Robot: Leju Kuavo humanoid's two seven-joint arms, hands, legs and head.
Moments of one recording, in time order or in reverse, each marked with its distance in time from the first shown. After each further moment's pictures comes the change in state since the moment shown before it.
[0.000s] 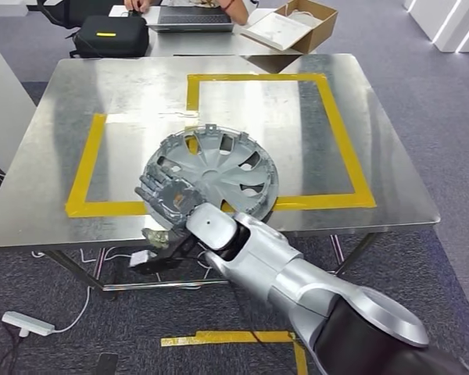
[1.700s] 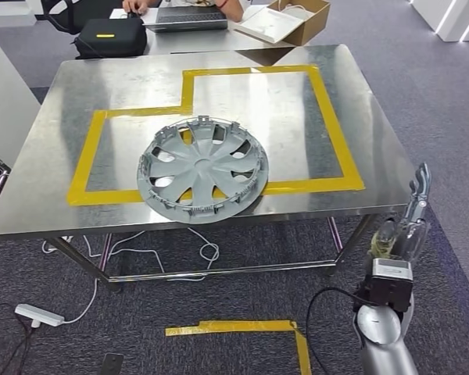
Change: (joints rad) left arm -0.009 0.005 -0.001 0.000 -0.025 0.043 0.045; right arm 0.892 -0.303 -0.956 -1.082 -0.788 -0.369 -0.596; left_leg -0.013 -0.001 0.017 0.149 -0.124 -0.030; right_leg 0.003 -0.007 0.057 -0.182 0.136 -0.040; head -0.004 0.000
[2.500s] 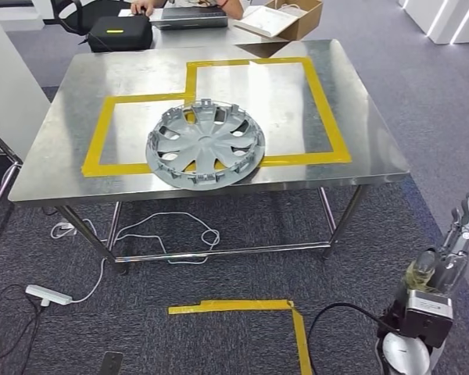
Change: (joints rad) left arm -0.001 -0.001 0.001 -0.001 0.006 -0.002 -0.003; right arm 0.132 -0.010 -0.099 -0.118 -0.023 0.003 -0.031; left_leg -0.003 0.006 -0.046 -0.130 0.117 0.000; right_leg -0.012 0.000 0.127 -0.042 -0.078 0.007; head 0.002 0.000
